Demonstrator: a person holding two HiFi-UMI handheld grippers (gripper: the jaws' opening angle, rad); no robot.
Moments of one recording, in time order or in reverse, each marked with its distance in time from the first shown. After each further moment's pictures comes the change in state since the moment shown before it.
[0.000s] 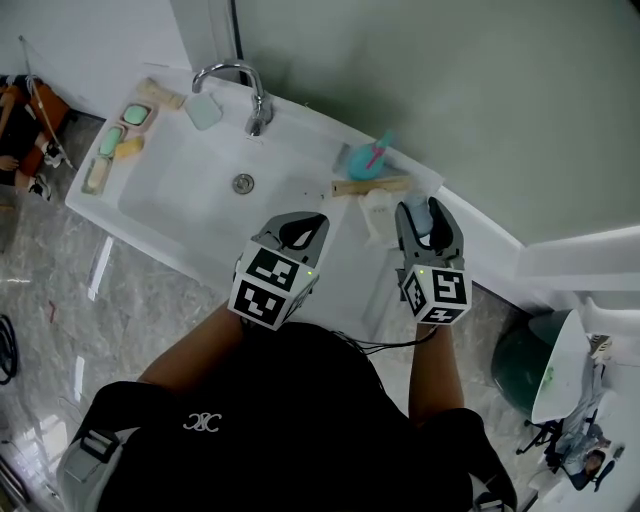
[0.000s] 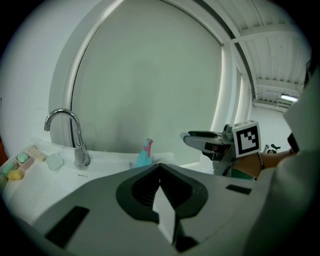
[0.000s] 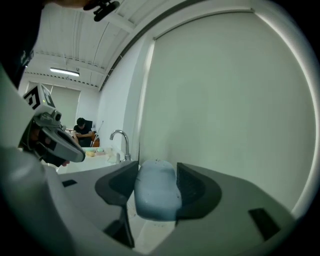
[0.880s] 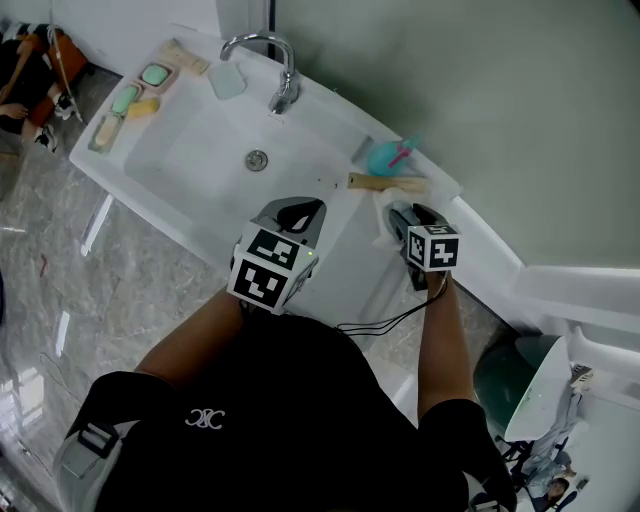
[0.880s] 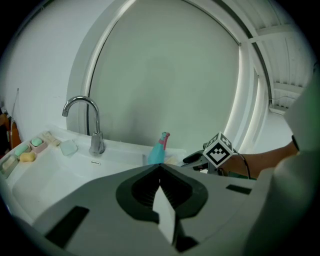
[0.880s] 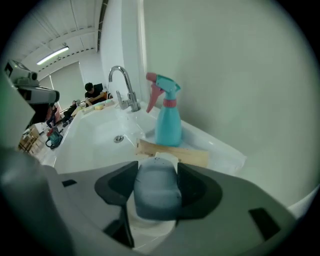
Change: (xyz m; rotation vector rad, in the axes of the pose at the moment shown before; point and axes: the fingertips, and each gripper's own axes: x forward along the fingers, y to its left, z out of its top) left arm -0.001 0.036 -0.025 -0.126 0.038 0.122; right arm 0.071 -0.004 -0.169 0.017 0.659 0.240
